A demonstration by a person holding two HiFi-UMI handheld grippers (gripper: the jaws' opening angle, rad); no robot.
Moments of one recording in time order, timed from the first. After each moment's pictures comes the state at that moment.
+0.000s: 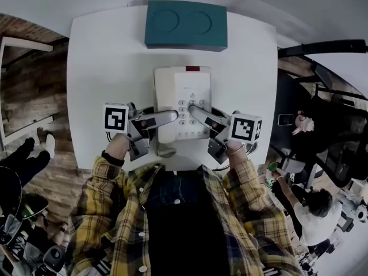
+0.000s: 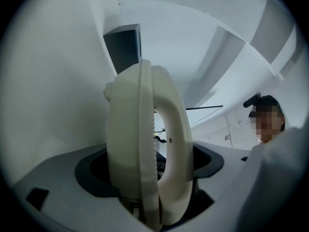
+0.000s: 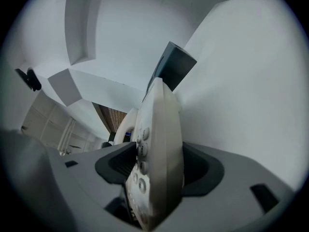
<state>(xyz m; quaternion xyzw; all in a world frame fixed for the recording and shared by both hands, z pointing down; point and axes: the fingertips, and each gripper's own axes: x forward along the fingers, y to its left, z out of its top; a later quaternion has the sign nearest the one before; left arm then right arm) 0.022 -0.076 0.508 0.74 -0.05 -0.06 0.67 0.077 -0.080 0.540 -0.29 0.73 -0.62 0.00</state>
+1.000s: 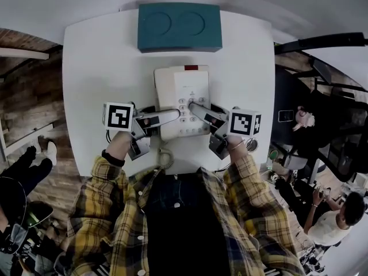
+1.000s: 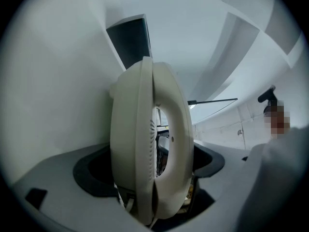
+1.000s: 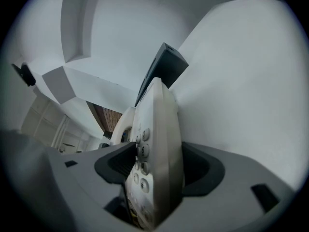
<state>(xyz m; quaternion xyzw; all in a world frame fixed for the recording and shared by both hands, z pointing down) 0.026 -0.079 0.532 0.73 -0.08 0.02 0.67 0.088 -0.087 0.560 -0.31 0.72 -0.61 -0.02</state>
